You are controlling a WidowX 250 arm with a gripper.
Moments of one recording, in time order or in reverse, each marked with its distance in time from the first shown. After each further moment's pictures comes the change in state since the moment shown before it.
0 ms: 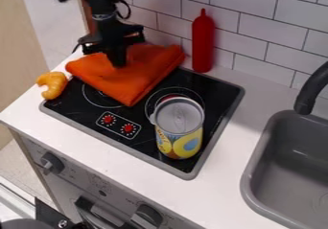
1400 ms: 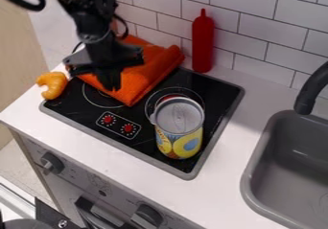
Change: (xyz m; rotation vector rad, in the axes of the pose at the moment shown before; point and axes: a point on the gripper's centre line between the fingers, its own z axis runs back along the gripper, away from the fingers) arm -0.089 0.010 0.050 0.039 -0.033 -0.101
